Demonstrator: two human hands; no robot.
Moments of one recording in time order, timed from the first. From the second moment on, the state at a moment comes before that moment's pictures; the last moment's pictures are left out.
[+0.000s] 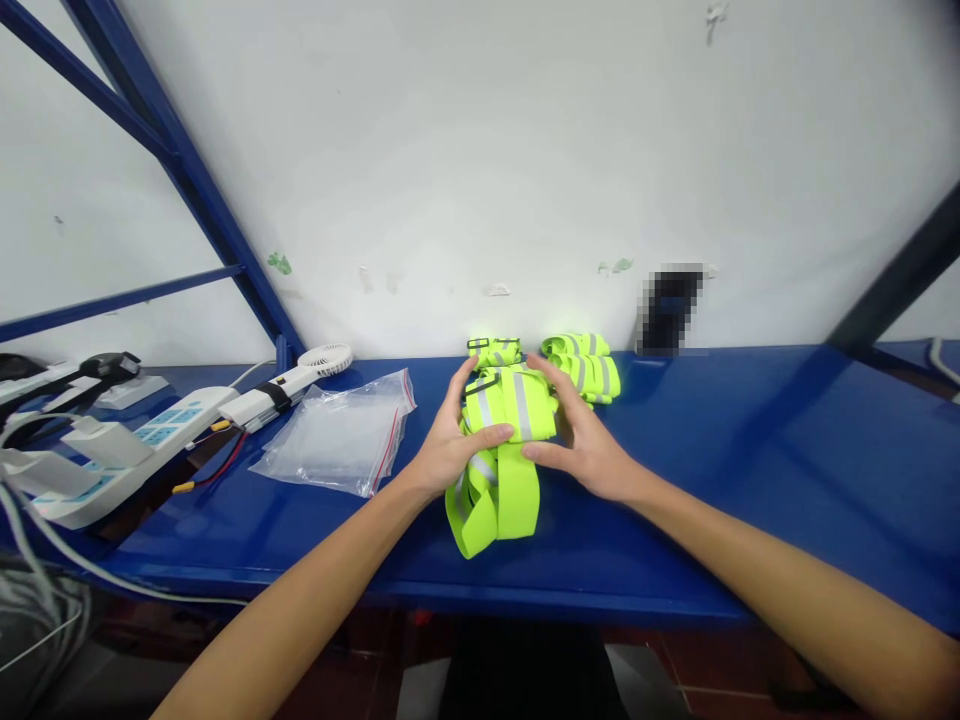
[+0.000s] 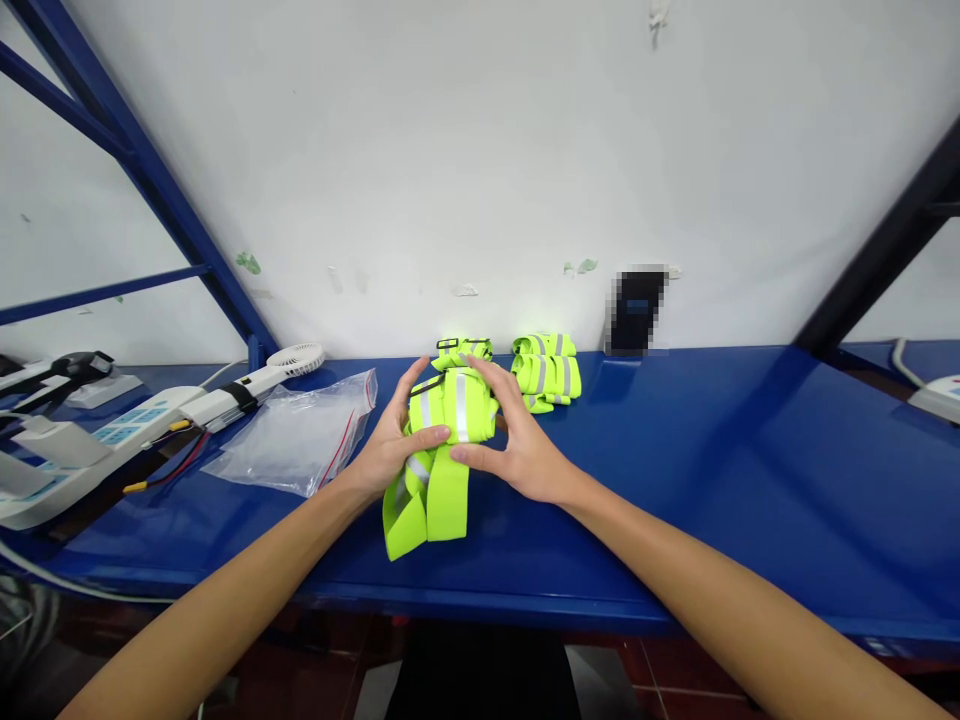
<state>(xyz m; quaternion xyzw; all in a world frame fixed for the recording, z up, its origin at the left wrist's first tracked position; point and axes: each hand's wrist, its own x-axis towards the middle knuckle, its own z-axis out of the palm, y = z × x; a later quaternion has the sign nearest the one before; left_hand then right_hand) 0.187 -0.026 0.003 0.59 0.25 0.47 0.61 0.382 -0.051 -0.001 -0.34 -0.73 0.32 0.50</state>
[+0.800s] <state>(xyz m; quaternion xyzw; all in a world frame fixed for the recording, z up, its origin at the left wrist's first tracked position) 0.181 -0.030 0.006 0.75 0.23 0.47 0.41 0.387 -0.048 0.010 -0.33 -0.64 0.52 0.47</state>
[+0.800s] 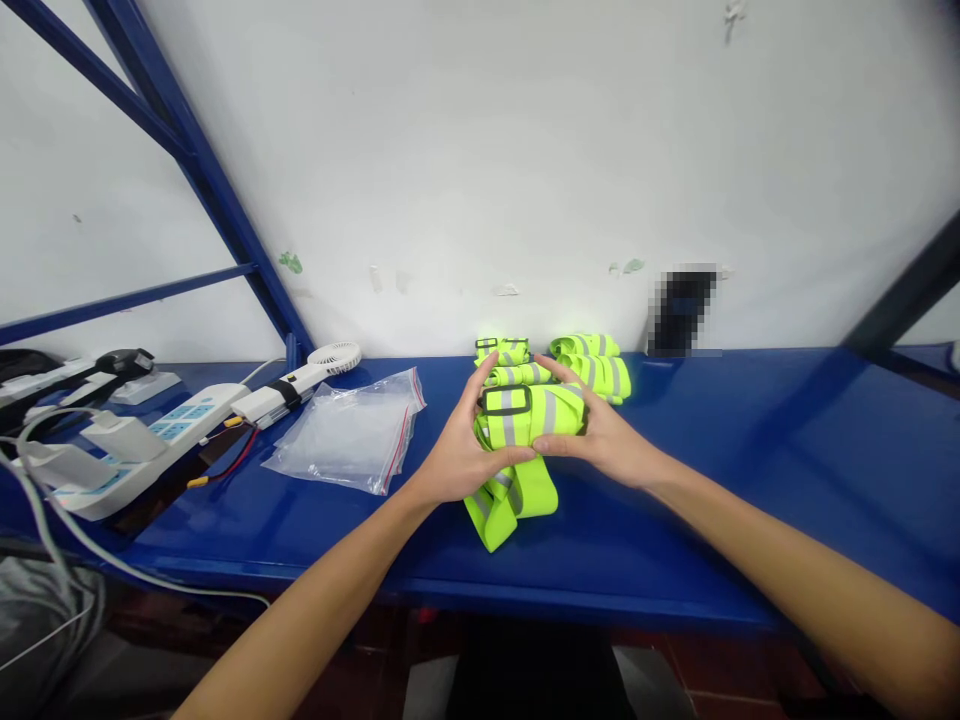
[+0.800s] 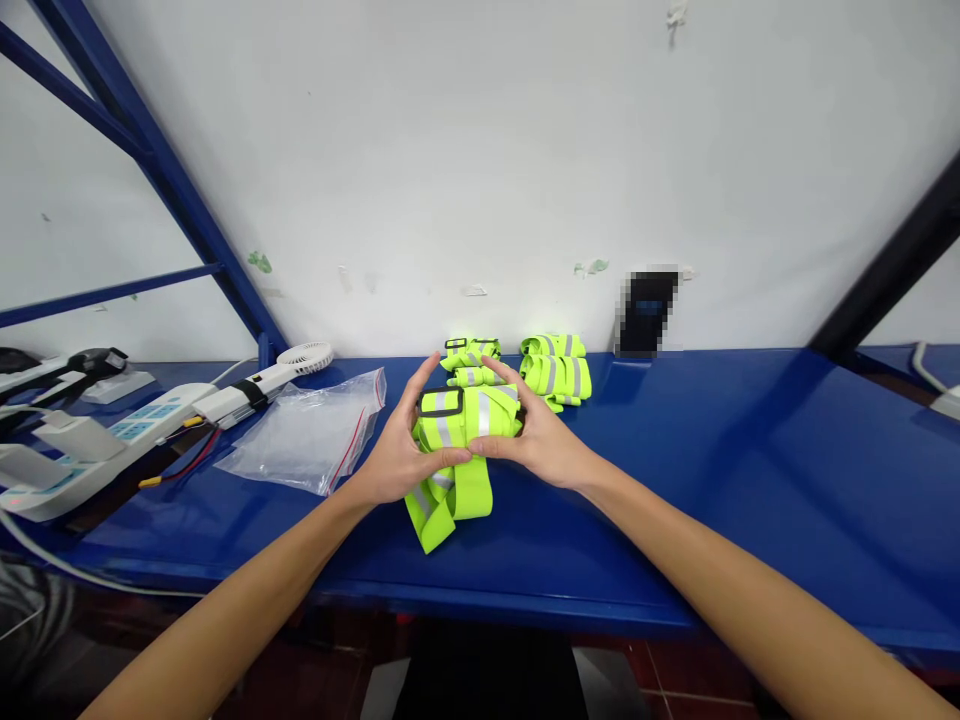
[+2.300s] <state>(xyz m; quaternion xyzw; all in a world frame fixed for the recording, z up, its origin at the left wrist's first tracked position) 0.201 -0.033 -0.012 0.70 0.27 0.46 0.48 0.380 -0.047 0.021 -0.26 -0.44 0.60 0.61</state>
